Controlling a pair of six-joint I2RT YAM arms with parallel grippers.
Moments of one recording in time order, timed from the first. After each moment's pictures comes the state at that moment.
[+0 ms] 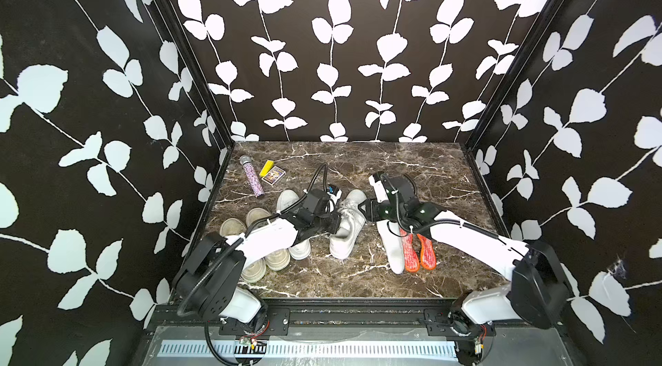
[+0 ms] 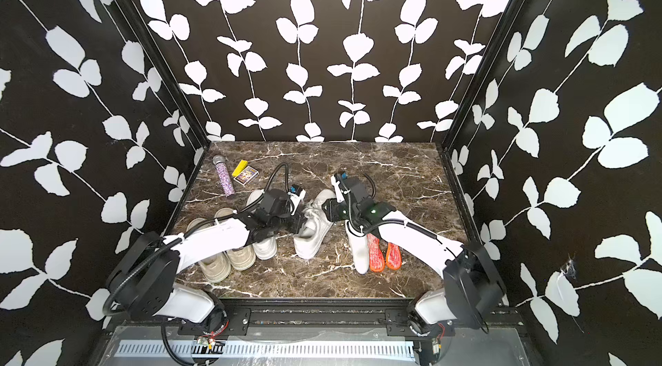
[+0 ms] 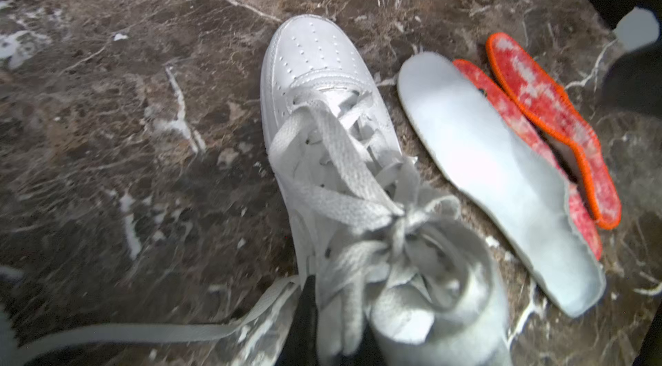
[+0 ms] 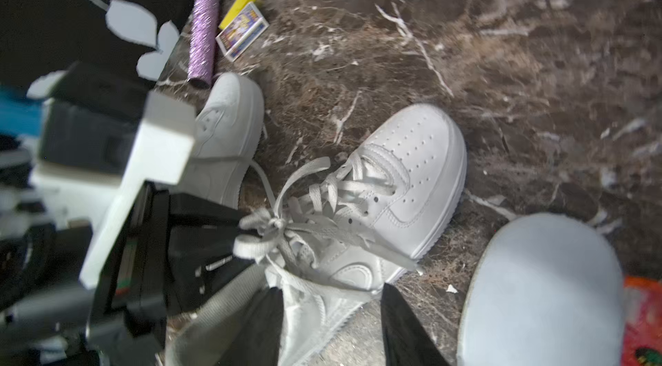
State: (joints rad) left arm -0.67 1.44 0.76 -0.09 0.14 -0.21; right arm 0.70 1.40 0.96 -0.23 -0.14 0.38
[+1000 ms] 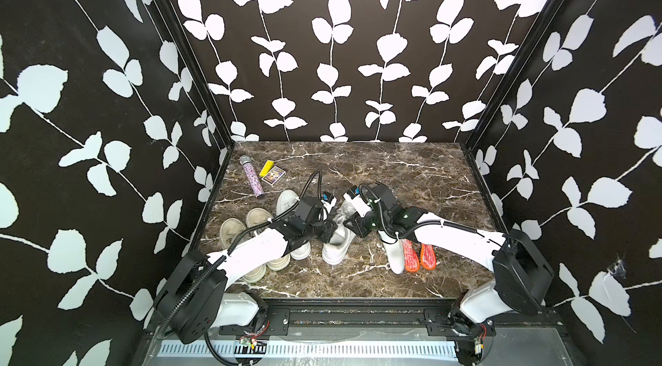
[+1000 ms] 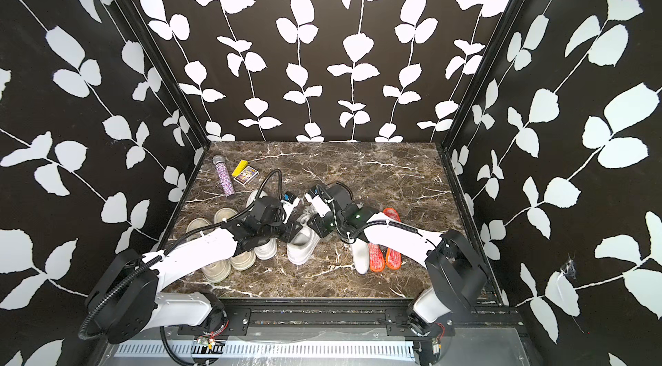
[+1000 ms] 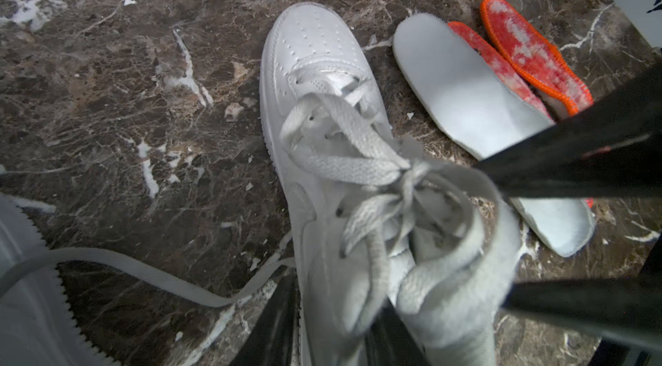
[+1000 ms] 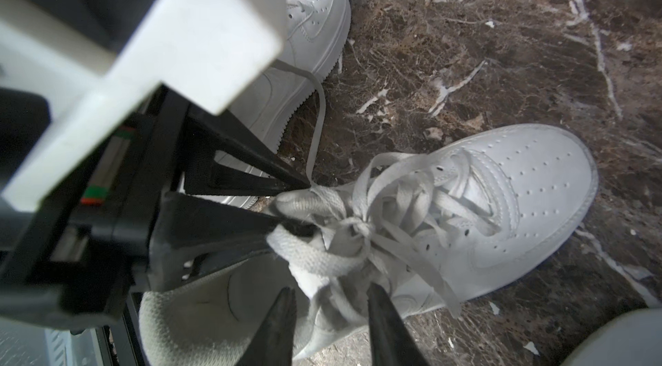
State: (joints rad) left arm -0.68 1.31 0.68 -0.15 0.15 -0.20; right arm 0.81 1.54 1.00 -0.21 -0.25 0.15
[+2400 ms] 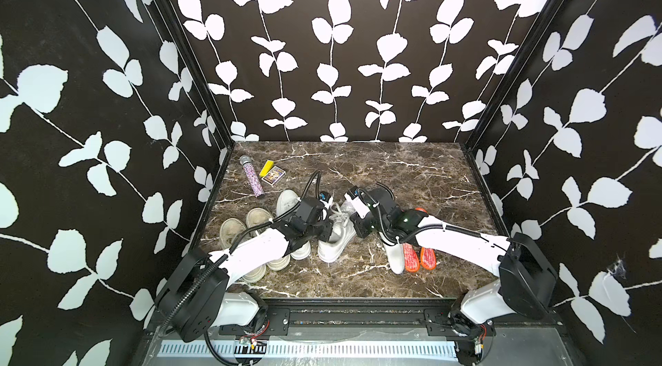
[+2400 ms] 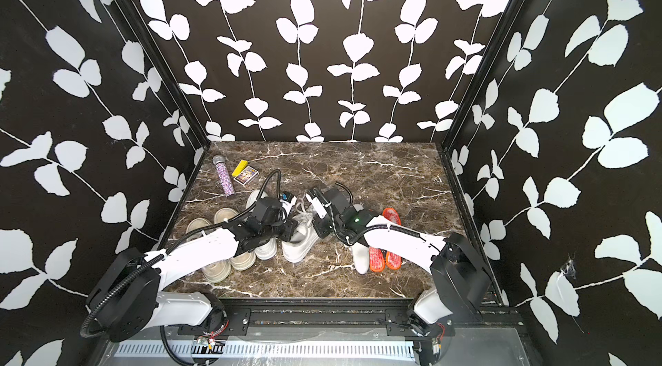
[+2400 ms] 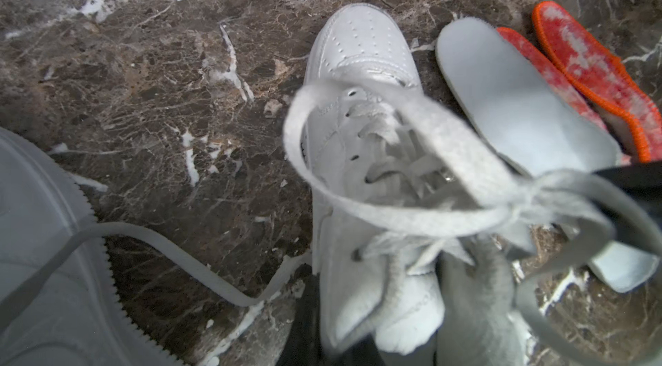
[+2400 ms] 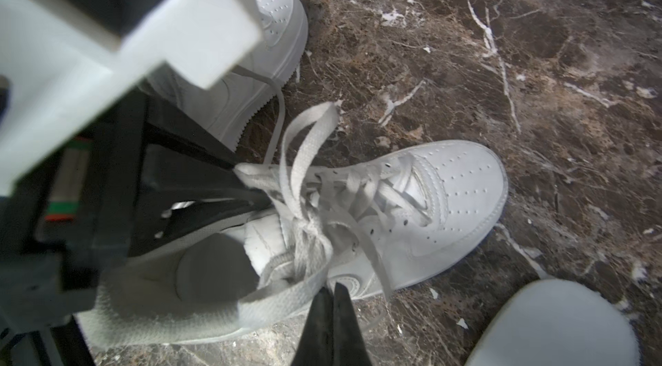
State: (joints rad) left arm -0.68 1.32 0.68 -0.15 0.02 -0.23; right arm 0.86 1.50 0.98 -0.23 -0.02 0.10
